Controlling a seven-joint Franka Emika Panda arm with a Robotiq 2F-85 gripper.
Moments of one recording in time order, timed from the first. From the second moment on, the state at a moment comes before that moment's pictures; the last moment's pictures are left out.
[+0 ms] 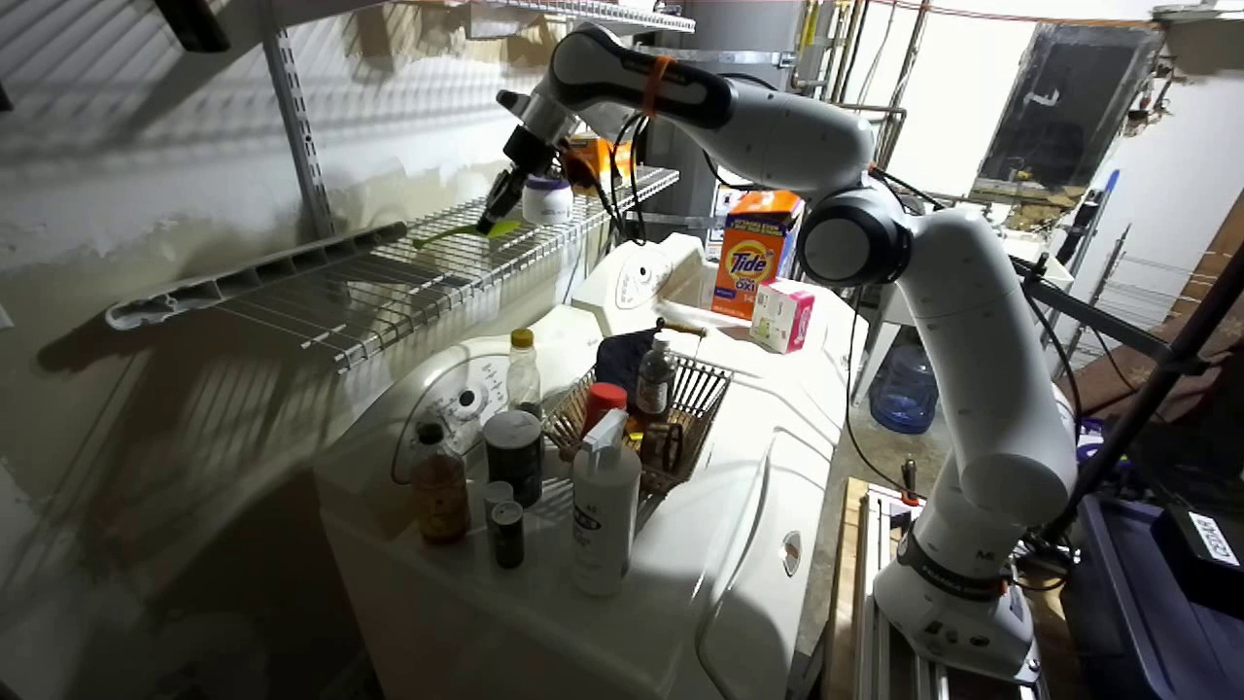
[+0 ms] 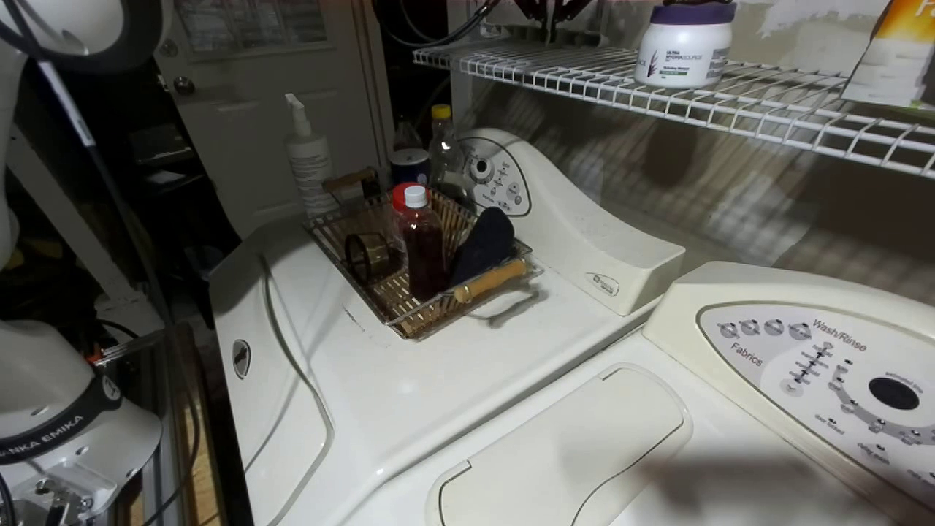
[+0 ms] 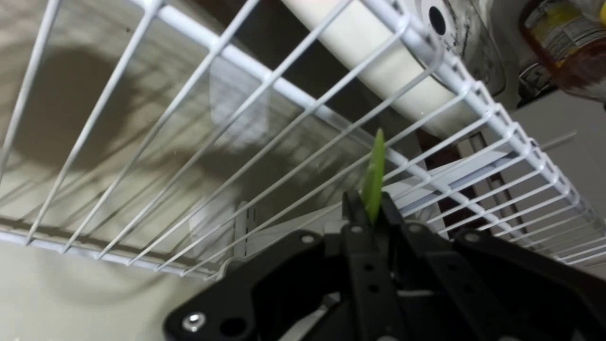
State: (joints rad) arm -0.21 0.63 0.08 -0.85 0.44 1.84 -0.89
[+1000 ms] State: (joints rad) arm -0.21 0.66 0.07 -0.81 0.43 1.72 -0.82
